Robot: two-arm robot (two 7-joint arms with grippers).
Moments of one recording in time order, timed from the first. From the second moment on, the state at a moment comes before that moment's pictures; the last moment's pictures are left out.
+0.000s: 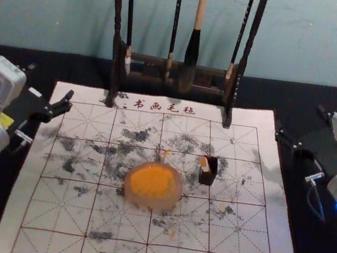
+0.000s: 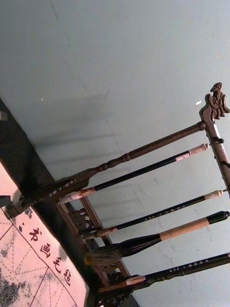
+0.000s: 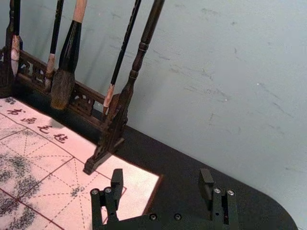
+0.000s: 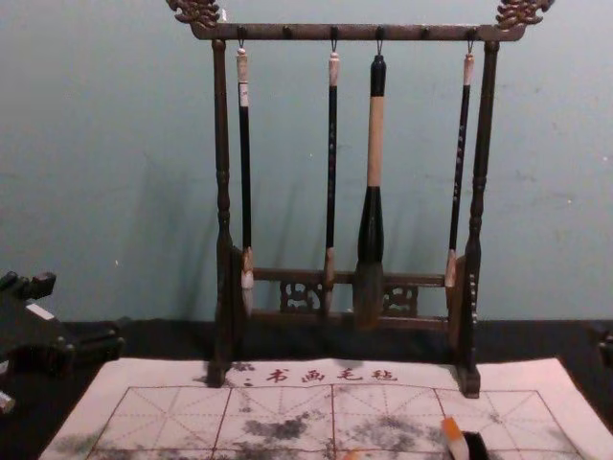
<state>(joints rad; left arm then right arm) -0.20 0.60 0.45 -1.41 -0.25 -0.12 0.03 0.20 0.60 -0.45 -1.41 0.25 -0.12 -0.03</state>
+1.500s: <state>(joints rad) -0.20 0.60 0.45 -1.41 -0.25 -0.12 0.03 -0.04 0.61 -0.49 -1.62 0.02 -0.21 0.08</state>
